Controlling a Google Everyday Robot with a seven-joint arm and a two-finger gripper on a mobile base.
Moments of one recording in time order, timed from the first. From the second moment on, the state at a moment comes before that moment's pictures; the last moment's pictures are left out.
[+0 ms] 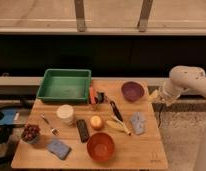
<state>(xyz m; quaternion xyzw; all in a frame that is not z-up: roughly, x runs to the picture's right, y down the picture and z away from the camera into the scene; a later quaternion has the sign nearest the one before) 0.342 0.073 0.796 -0.18 0.16 0.77 0.59</state>
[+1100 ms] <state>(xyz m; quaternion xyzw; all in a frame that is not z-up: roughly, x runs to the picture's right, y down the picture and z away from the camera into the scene) 0.341 0.073 0.797 -0.19 0.15 0.77 0.59</state>
